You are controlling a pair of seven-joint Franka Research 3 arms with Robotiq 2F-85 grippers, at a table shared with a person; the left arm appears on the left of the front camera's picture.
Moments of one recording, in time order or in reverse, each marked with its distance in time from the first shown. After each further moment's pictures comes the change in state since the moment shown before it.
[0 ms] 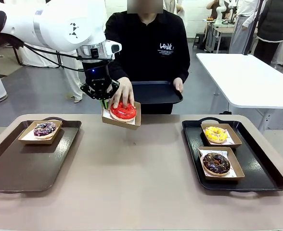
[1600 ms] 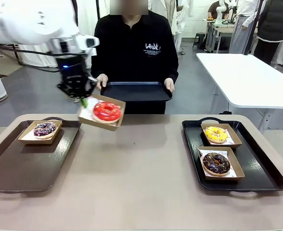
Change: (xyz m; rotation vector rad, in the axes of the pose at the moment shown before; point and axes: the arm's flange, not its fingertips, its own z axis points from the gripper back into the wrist) left arm -0.042 0.091 0.033 -0.038 0.020 -0.049; right arm 0.000 0.000 0.000 0.000 0.000 -0.001
